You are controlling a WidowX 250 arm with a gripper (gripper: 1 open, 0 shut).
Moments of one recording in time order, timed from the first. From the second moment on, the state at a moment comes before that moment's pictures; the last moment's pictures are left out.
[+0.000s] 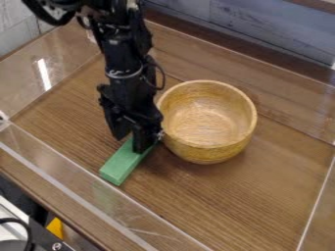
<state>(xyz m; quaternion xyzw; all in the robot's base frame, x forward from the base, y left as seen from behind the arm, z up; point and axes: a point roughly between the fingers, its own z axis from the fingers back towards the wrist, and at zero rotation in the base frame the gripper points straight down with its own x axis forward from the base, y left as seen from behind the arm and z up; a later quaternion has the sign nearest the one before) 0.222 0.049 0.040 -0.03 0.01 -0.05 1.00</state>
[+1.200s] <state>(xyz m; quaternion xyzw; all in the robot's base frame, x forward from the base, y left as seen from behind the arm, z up) 0.250 0.049 0.038 -0.03 0.01 0.10 0.99</state>
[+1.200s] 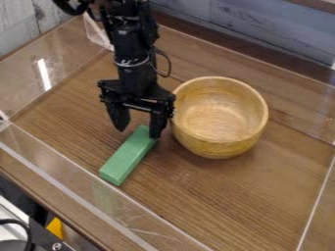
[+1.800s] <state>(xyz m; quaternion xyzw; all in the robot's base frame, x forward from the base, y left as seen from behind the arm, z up) 0.254 0.044 0.052 -0.03 0.03 0.12 0.99</state>
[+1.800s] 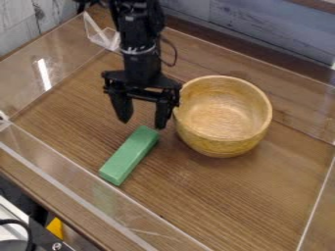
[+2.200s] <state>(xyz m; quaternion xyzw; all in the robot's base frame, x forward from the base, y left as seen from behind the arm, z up) 0.246 0.059 0.041 -0.03 0.02 0.10 0.99</state>
